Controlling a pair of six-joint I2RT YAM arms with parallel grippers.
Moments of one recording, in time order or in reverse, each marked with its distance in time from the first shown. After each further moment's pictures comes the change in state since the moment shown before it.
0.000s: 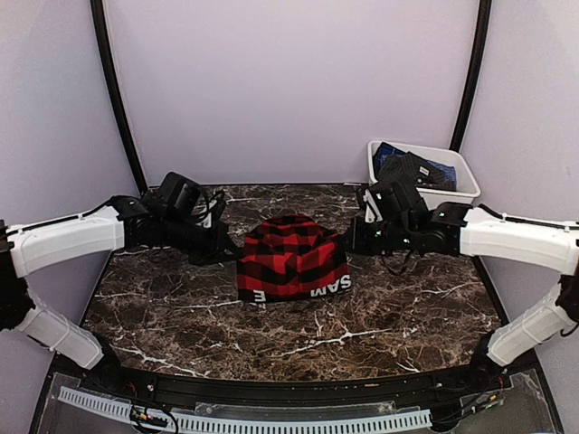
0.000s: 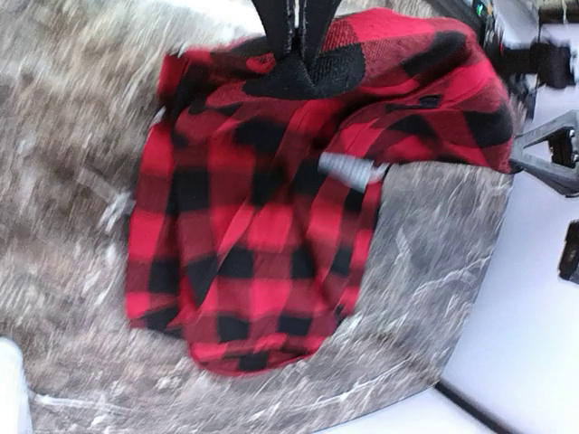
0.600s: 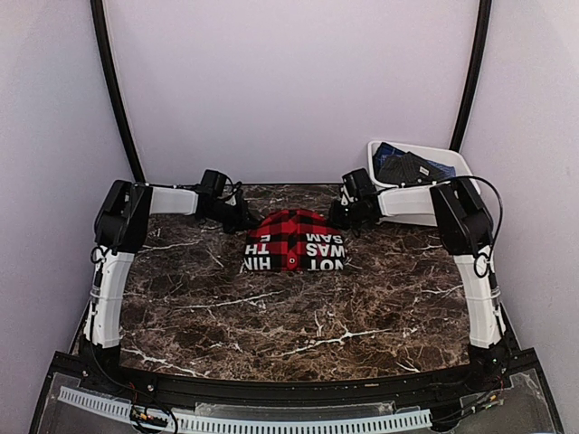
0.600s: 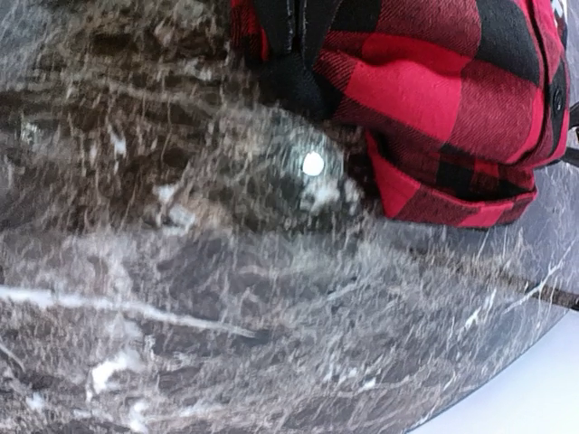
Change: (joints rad) left arm 0.370 1.092 0.801 0.253 0.300 0.108; right arm -0.425 1.005 0.706 0.175 -0.234 -0.179
